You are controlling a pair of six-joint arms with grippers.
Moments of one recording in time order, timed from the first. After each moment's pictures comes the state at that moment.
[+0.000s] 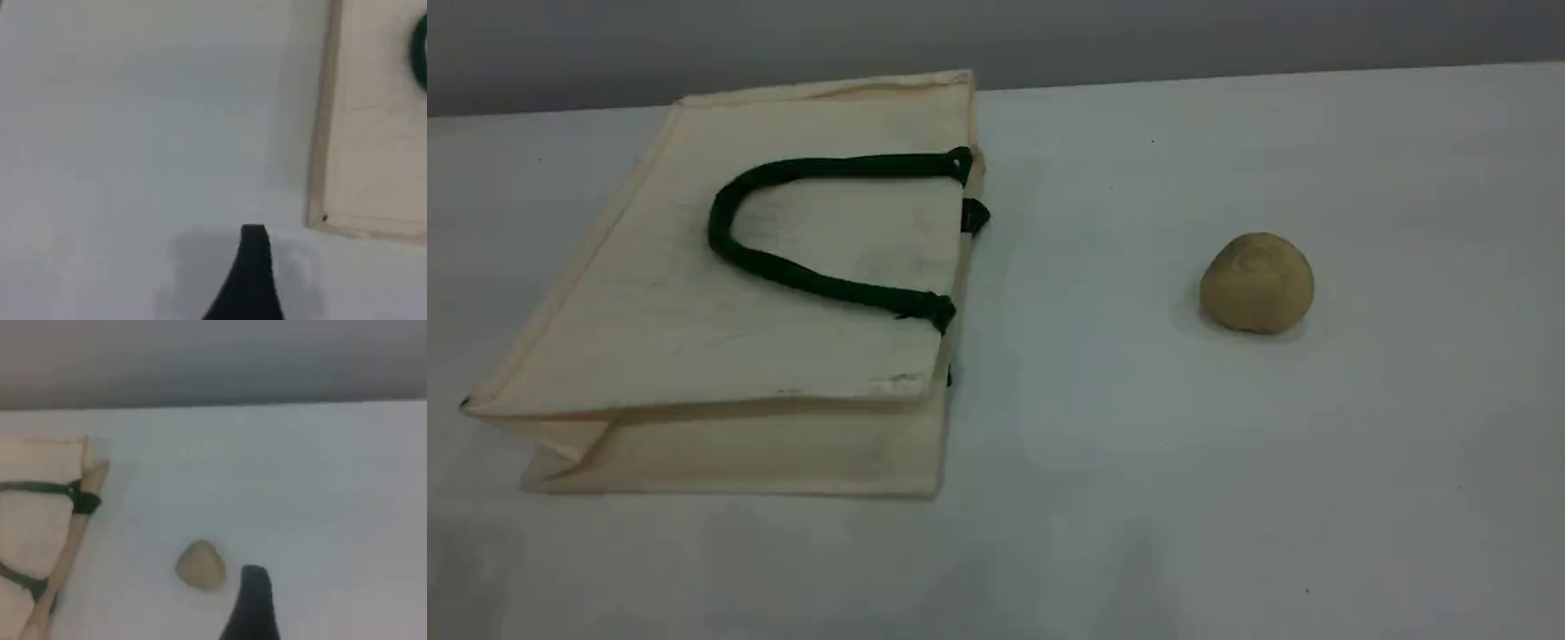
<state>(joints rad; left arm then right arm) -0.05 0.94 -0.85 0.18 0.91 -0.19 0.03 0.79 -0.96 0.19 0.90 -0.06</state>
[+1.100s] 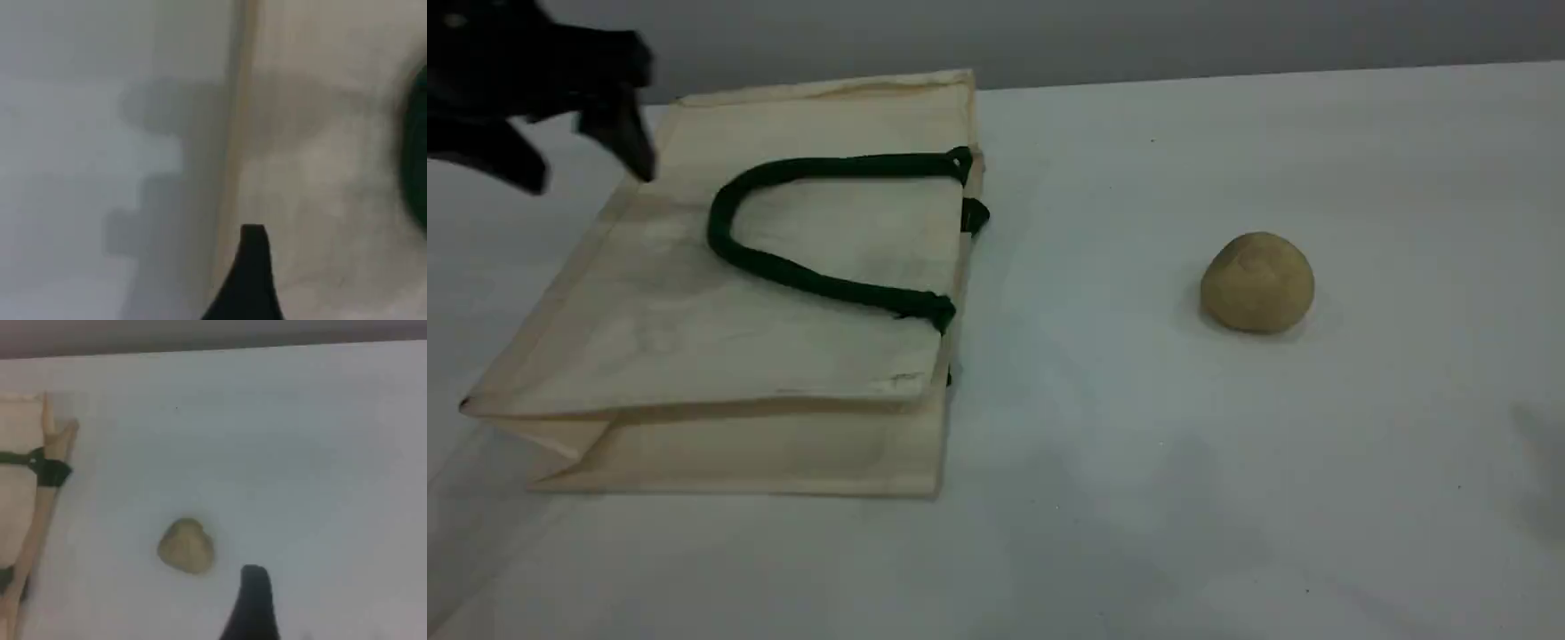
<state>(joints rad) -0.13 1.89 -1.16 0.00 0.47 -0.18 0.03 1.00 -0.96 0.18 0.82 -0.06</state>
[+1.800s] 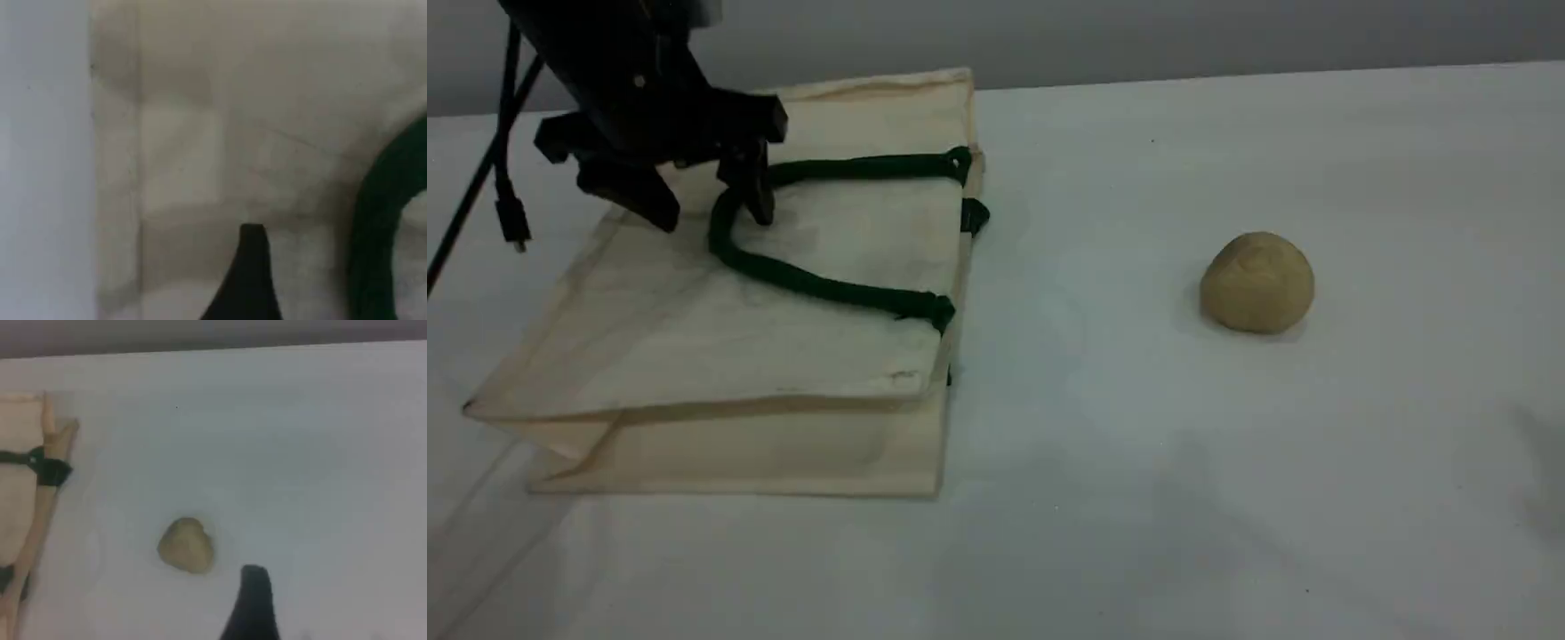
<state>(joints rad) -0.20 2.18 -1.40 0.00 0.53 -0.18 0.03 1.00 -0.96 0.18 0.82 -0.06</state>
